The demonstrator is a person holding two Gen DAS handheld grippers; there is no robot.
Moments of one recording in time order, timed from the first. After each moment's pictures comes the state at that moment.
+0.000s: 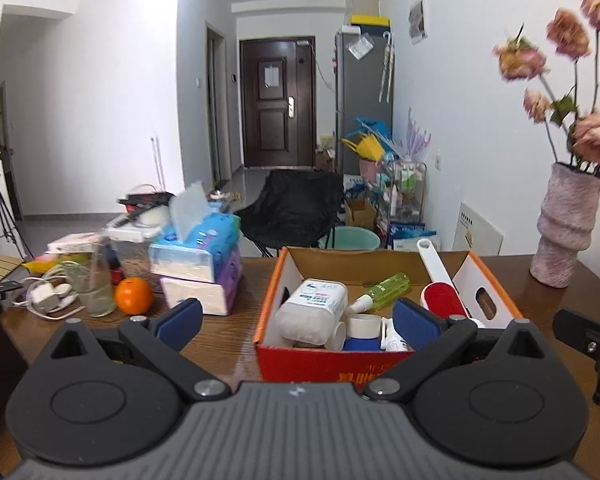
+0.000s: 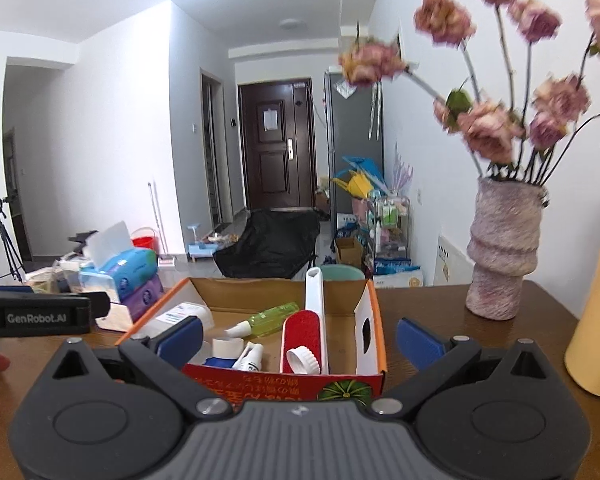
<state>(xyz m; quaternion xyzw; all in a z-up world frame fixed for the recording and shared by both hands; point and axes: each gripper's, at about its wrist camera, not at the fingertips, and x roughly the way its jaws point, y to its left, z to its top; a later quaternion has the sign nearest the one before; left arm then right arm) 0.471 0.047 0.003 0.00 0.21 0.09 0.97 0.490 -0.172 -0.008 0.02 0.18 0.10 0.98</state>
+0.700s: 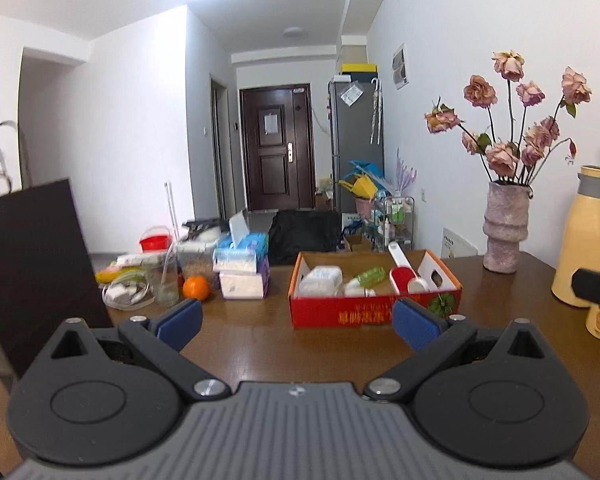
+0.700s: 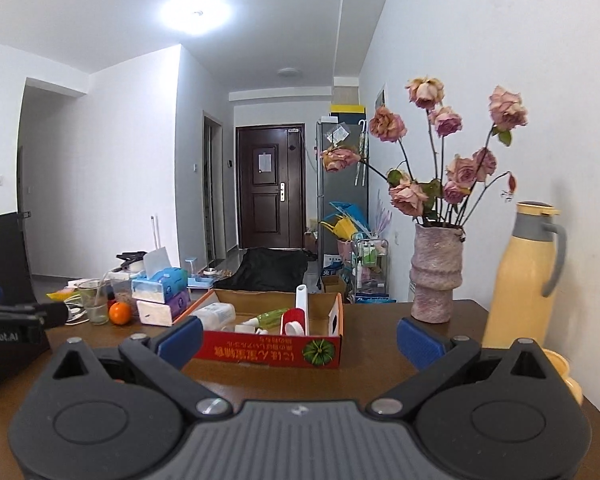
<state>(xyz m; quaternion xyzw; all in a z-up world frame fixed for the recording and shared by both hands) 0.213 0.022 0.034 0.02 0.15 0.08 0.98 0.249 -0.212 0.036 0.01 0.12 0.08 0.99</state>
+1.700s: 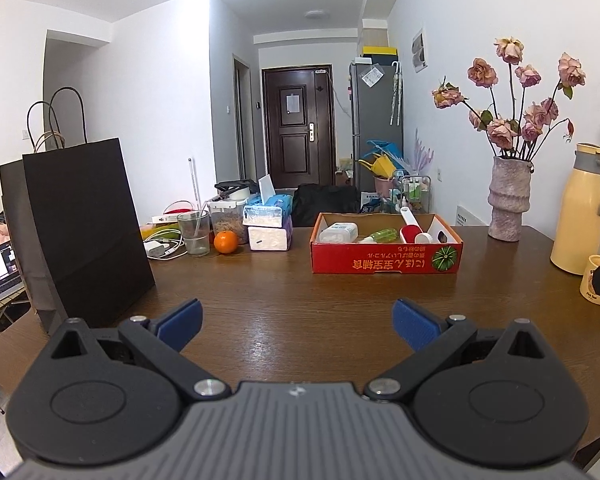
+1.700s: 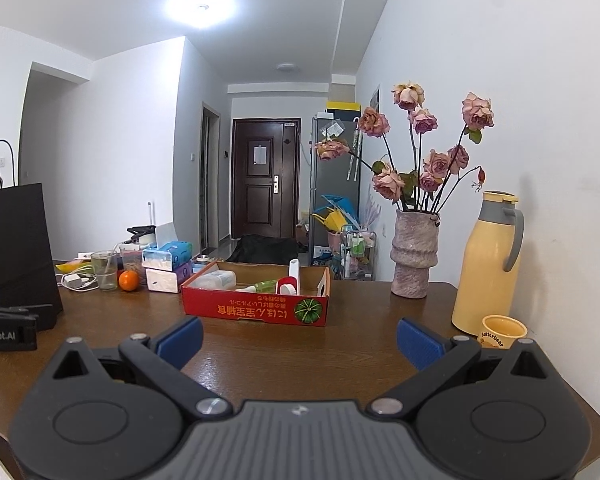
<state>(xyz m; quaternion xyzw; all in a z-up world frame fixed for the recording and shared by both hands) 0.125 0.014 0.010 0.01 0.18 0.11 0.98 0.144 -0.217 0.015 -0.01 0.12 0.07 0.99</state>
